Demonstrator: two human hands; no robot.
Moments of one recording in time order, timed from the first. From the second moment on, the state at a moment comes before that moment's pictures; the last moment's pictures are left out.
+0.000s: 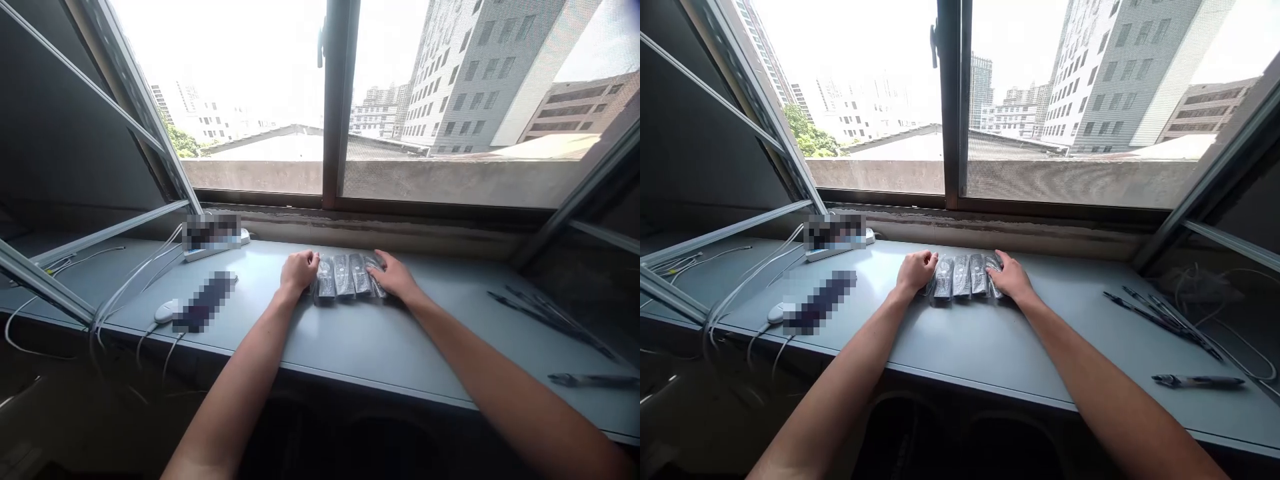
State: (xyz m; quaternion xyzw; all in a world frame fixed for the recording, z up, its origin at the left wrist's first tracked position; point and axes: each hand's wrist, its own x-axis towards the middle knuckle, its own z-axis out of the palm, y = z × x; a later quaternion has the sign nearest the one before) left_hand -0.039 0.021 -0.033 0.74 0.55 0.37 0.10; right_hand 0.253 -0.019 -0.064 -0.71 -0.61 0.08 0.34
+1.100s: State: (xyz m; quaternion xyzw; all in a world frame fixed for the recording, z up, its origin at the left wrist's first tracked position) left_hand -0.030 0.026 -0.025 0.54 0.36 0.62 0.44; right_hand 0.161 -0.066 0.009 -0.36 -0.55 0.66 0.35
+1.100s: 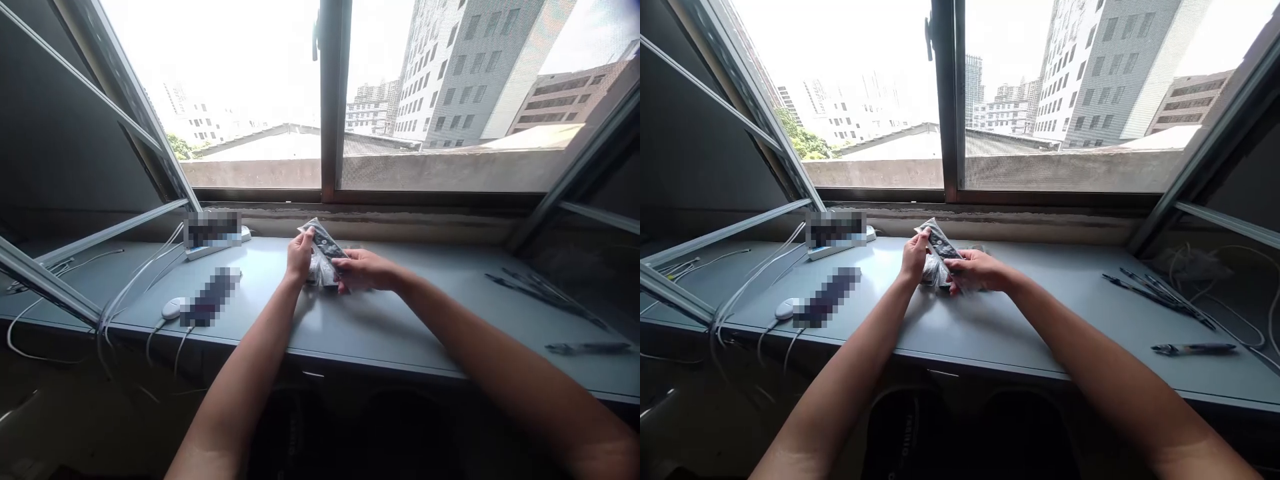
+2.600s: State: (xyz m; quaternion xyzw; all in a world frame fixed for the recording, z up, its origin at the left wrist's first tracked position) left_hand -0.035 0.005 -0.015 0.58 0.25 0.43 0.64; right_hand 0.165 -0.088 -0.015 -0.35 -0.48 0.71 0.37
